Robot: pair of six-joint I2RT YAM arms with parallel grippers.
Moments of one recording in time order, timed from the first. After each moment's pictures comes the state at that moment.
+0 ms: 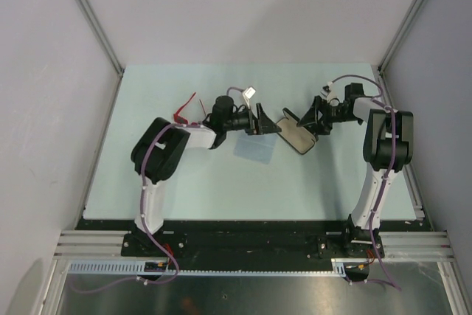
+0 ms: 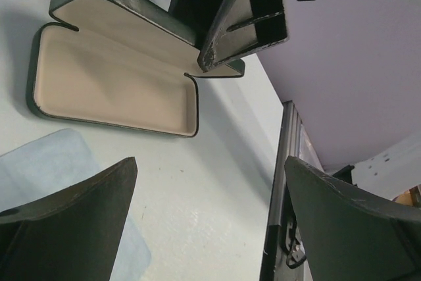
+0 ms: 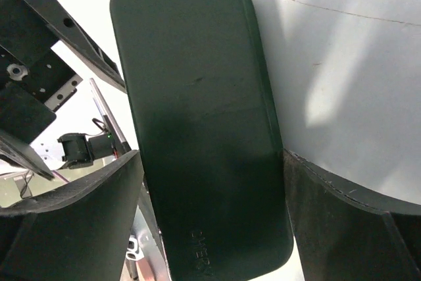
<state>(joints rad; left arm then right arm) -0.55 2.06 1.15 0.69 0.78 -0.82 -0.09 2.09 1.42 -0.56 -1.02 0.06</state>
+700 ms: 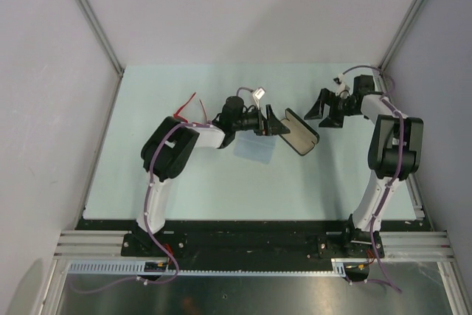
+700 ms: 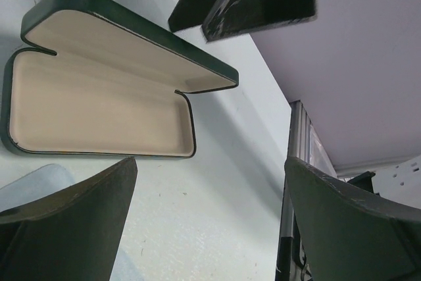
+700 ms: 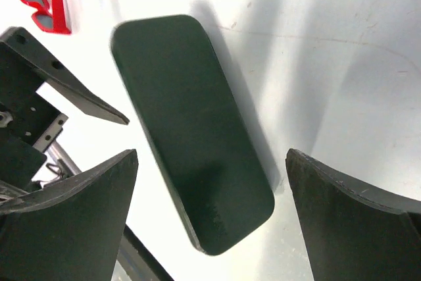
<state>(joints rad) -0.60 2.16 1.26 0.69 0.73 -0.79 -0.12 2.00 1.42 -0.54 -0.81 0.10</state>
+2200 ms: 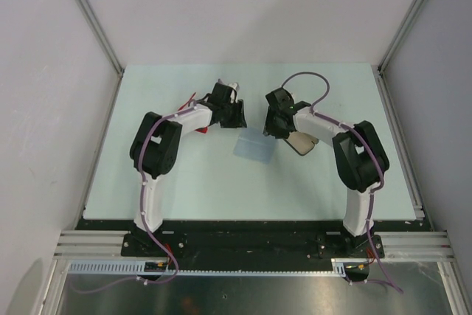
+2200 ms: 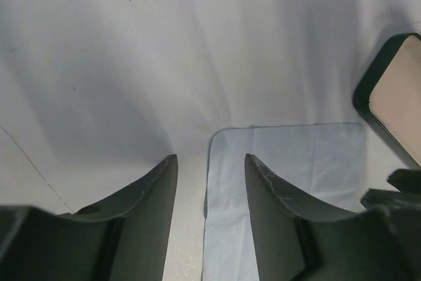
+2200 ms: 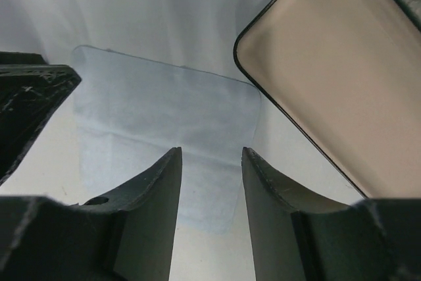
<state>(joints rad) -0.47 2.12 1.48 -0.23 0.18 -0.41 0.53 1.92 1.39 -0.48 0.12 0.67</state>
